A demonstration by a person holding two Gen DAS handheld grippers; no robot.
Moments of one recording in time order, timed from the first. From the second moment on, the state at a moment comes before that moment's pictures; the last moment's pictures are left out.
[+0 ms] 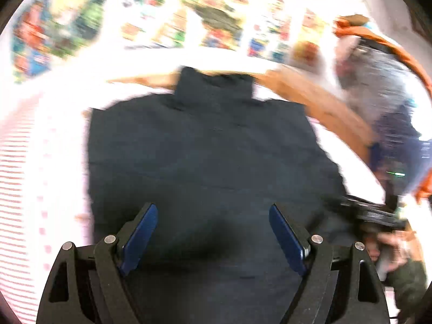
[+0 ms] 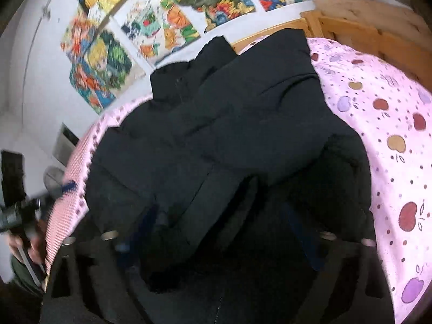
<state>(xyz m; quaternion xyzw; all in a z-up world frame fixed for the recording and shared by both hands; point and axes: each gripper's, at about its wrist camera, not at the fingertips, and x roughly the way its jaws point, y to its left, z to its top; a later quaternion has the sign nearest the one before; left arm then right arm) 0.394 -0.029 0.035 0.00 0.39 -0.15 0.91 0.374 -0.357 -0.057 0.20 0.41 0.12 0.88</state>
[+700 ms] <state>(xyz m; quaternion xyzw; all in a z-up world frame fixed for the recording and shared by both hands) 0.430 0.010 0.017 0.02 0.39 -0.12 0.91 0.350 -0.398 0.050 0.08 0.27 0.02 0.96</state>
